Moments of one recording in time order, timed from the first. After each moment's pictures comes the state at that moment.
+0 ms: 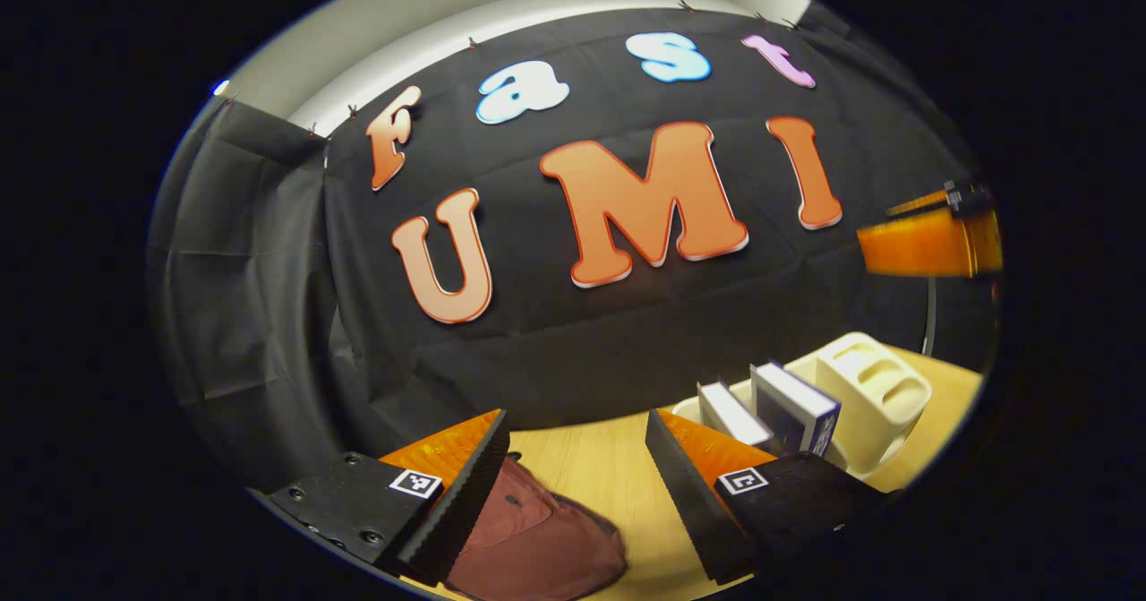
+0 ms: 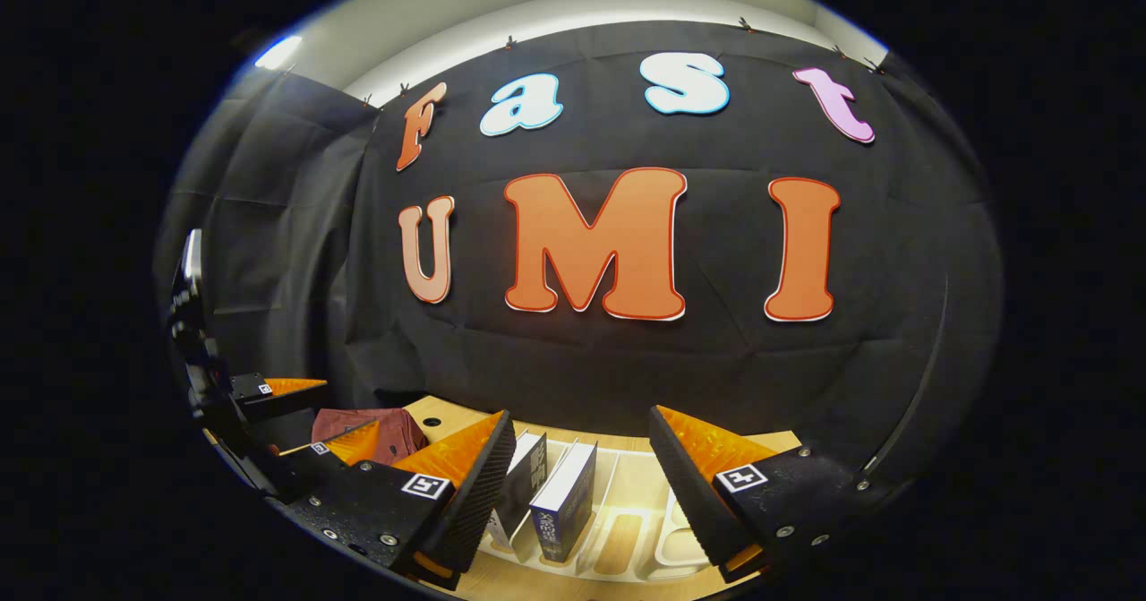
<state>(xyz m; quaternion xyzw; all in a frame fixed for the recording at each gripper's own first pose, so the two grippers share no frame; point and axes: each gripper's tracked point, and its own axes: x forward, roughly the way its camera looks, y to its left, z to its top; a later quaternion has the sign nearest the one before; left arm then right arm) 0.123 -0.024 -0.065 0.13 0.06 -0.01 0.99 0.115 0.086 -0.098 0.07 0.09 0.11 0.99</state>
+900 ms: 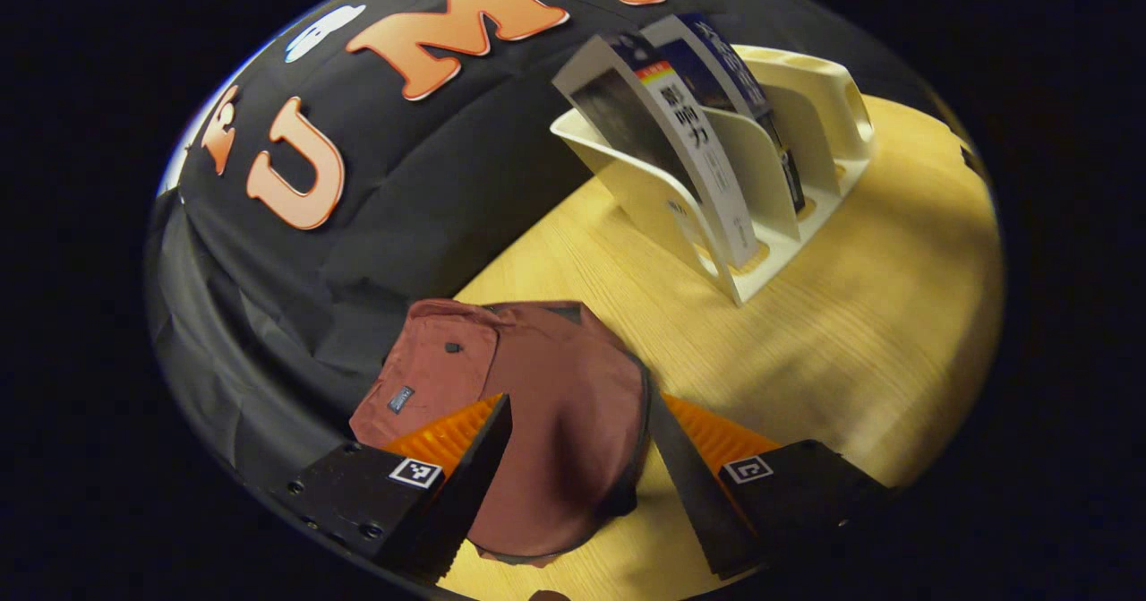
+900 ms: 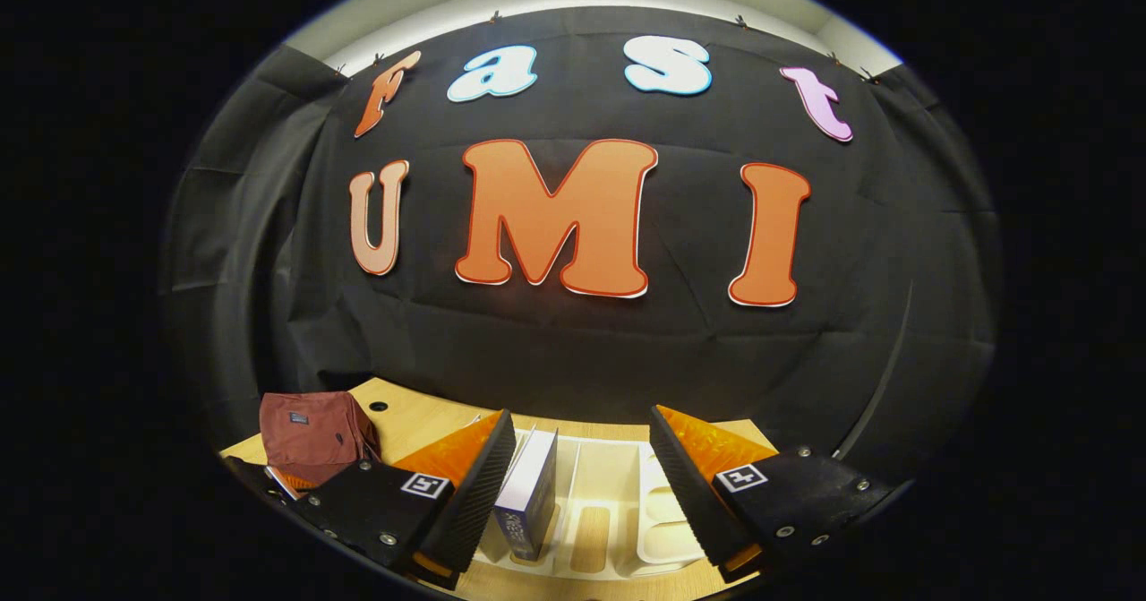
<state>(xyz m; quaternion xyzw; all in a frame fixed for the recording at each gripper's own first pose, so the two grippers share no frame) 0.114 0.033 -0.294 0.34 0.30 -0.12 0.88 0.133 0.081 -0.131 0.05 0.13 0.03 0.99</state>
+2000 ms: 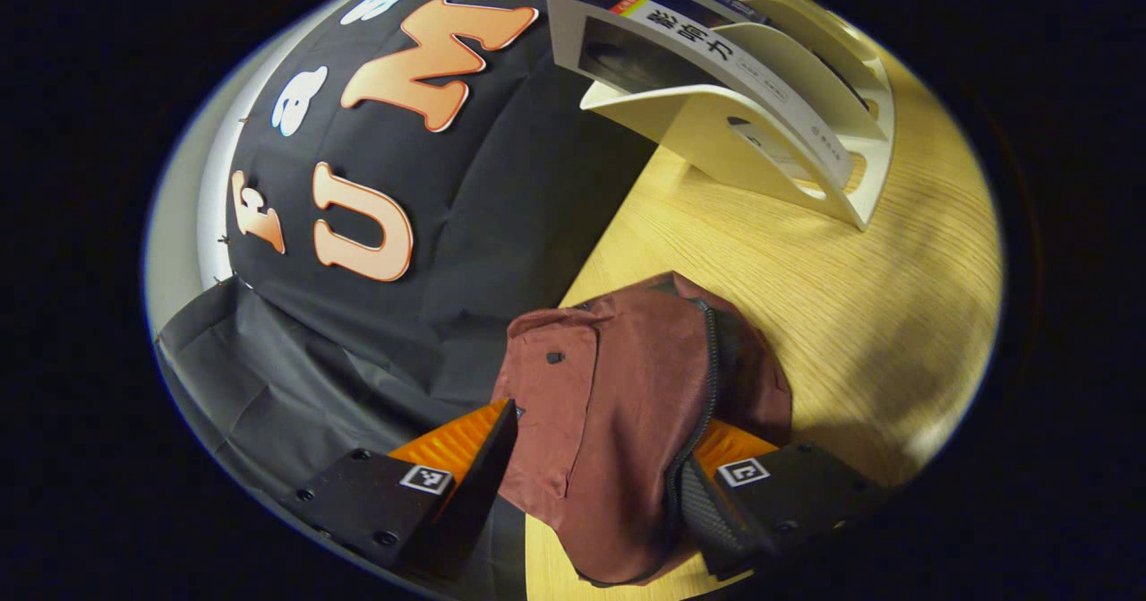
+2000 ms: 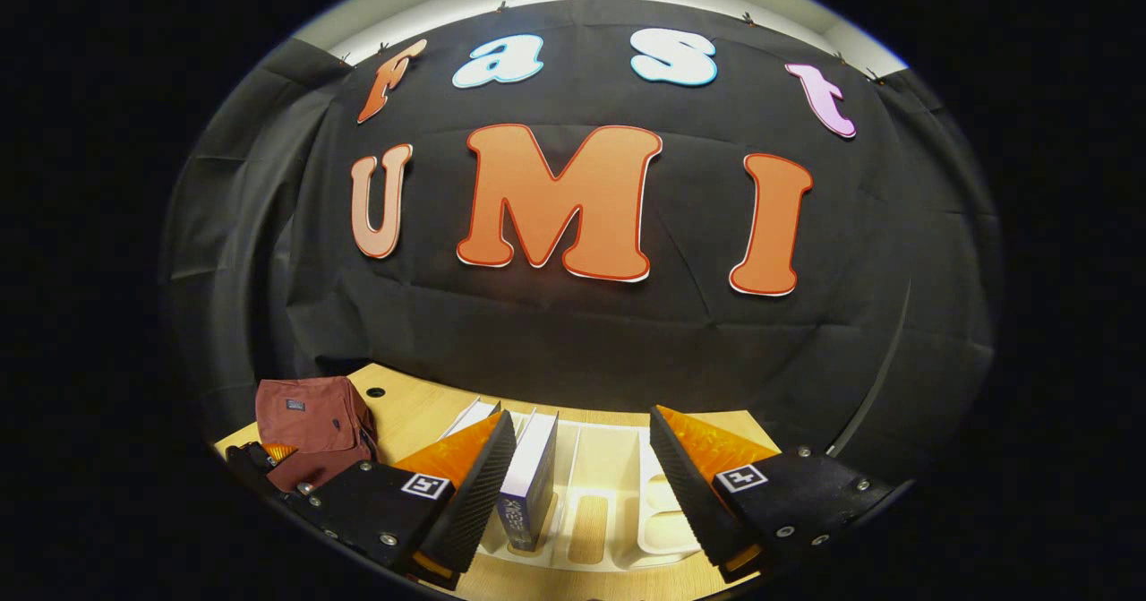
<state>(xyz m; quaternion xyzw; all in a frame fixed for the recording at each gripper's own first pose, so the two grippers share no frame) 0.161 0.083 -0.261 0.47 0.20 0.01 0.86 0.124 0.091 -0.144 0.04 0.15 0.03 0.99</state>
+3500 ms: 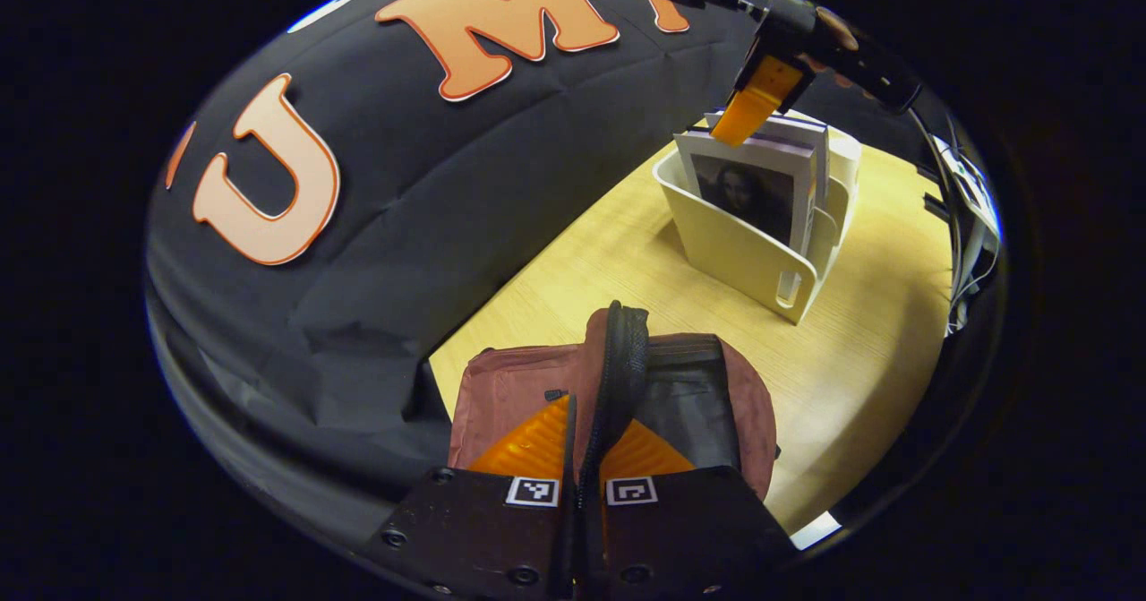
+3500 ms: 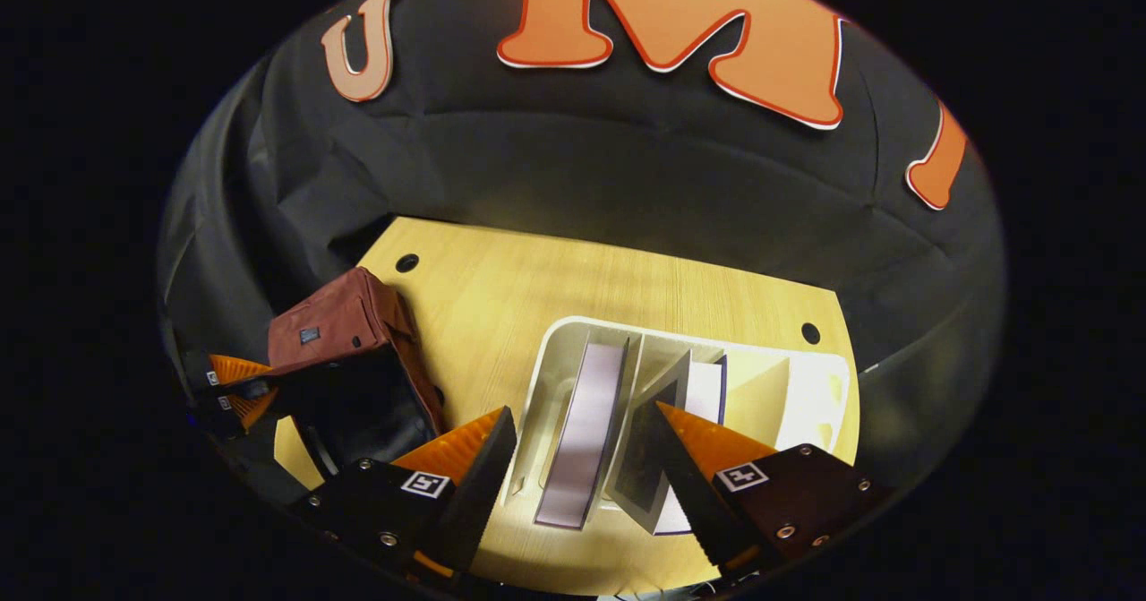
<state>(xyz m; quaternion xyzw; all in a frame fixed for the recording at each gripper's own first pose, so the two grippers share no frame) 0.243 0.143 -0.135 0.30 0.32 -0.28 0.85 0.201 0.227 -0.229 0.01 0.53 0.10 0.84</state>
